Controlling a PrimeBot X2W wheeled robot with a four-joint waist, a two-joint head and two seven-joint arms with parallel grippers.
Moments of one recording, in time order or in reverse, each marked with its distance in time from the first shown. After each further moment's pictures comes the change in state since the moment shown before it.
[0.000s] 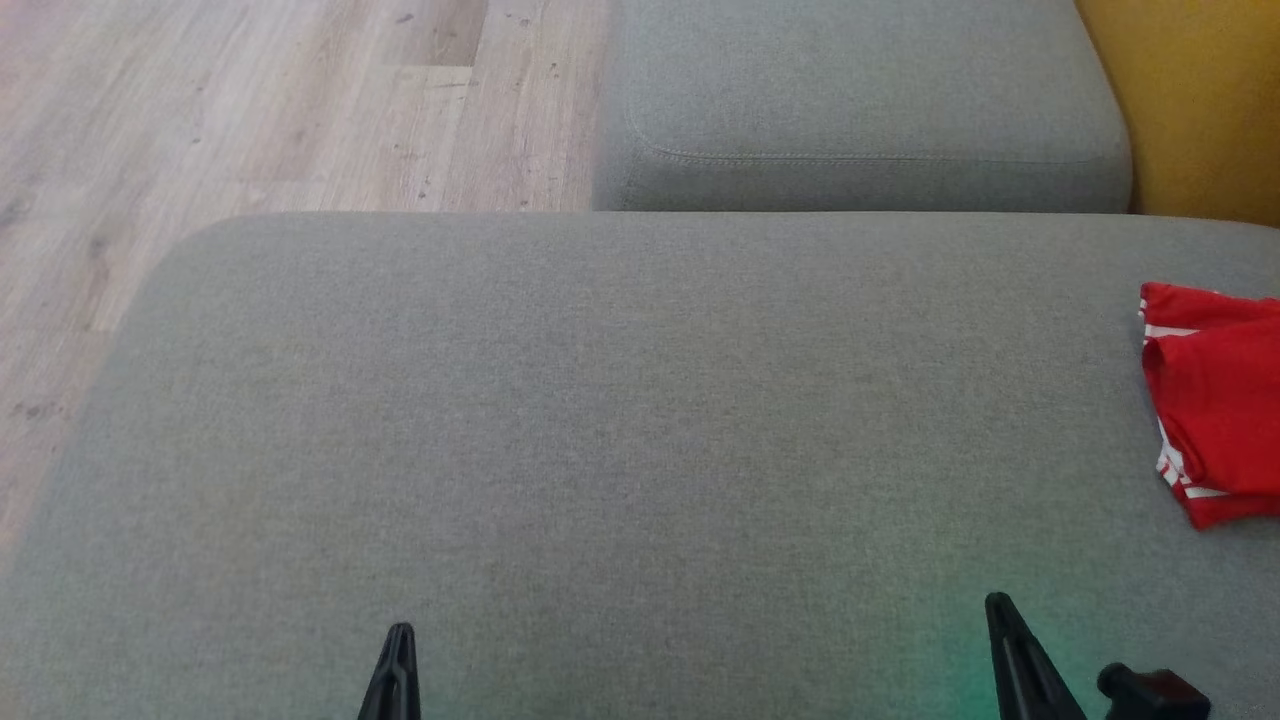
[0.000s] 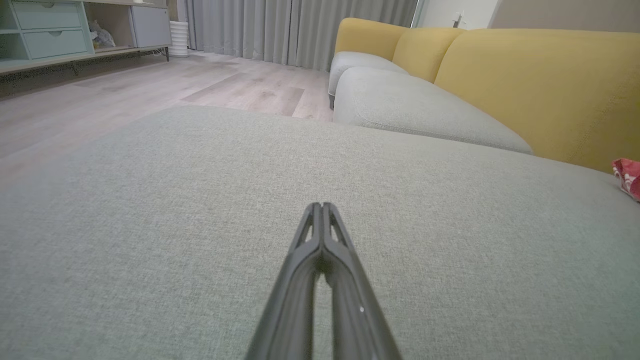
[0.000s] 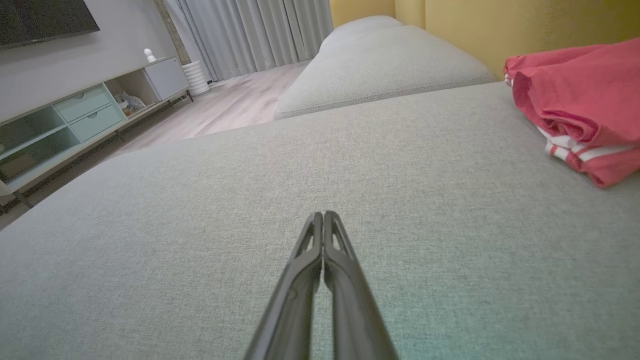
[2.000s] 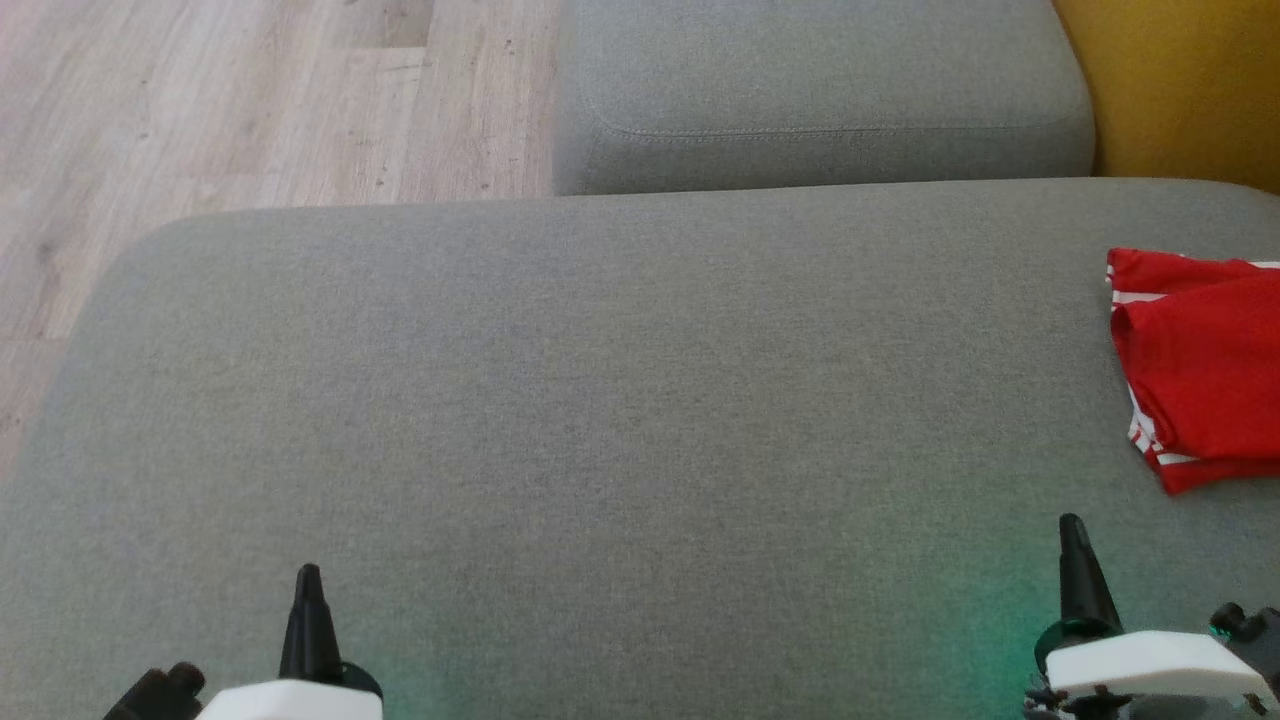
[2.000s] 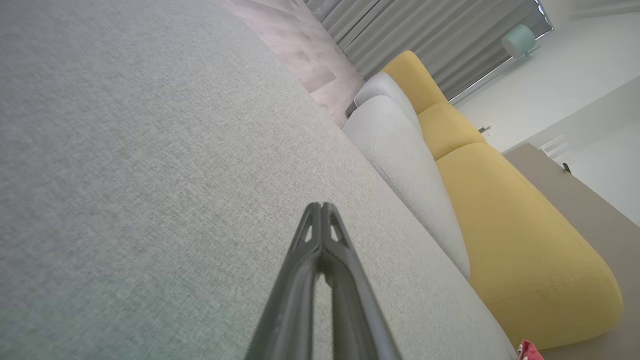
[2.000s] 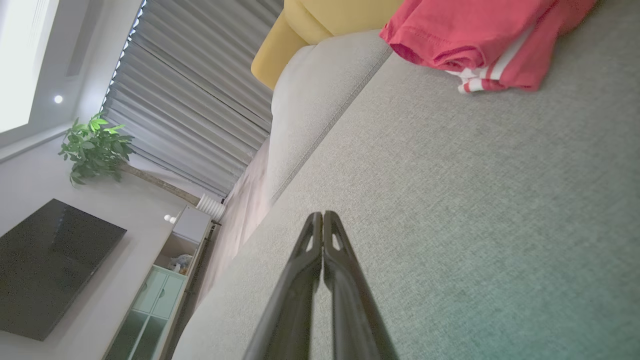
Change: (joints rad) left arm -0.145 0.011 0.107 0.037 -0.728 -0.092 0.147; right arm -0.133 -0.005 -0.073 0.002 0.724 0.000 0.156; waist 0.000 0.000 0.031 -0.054
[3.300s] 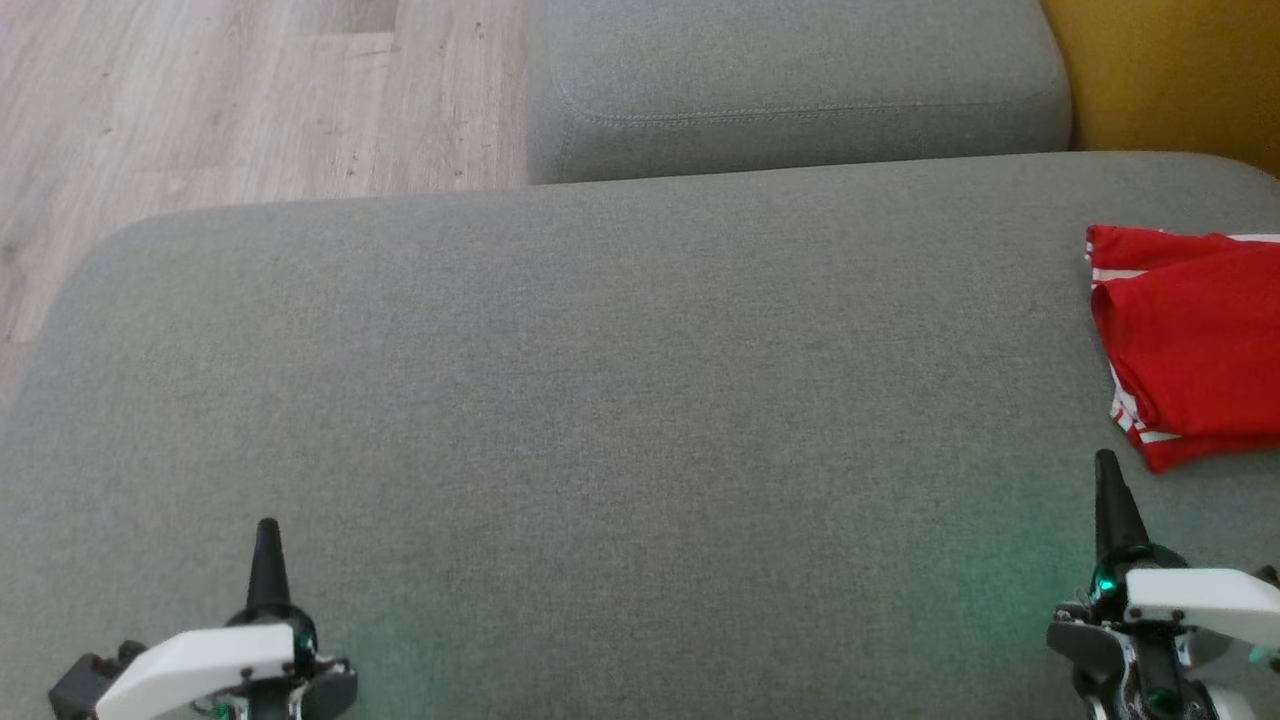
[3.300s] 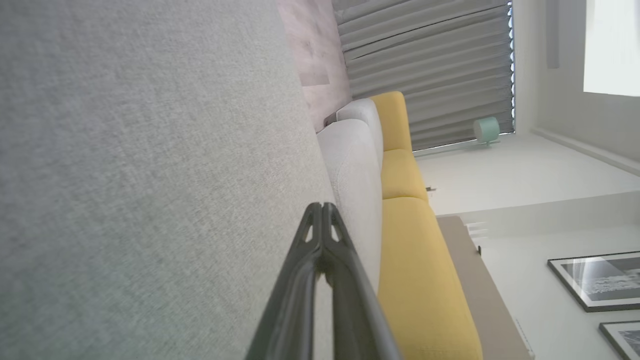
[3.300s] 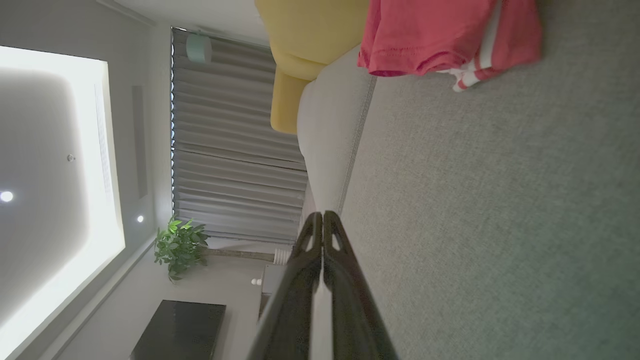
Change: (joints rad) left arm -0.095 0.000 0.087 0.025 -0.445 -0.049 0.109; right arm -0.107 -0.004 -0.063 0.004 0.446 0.000 0.105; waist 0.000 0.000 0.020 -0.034
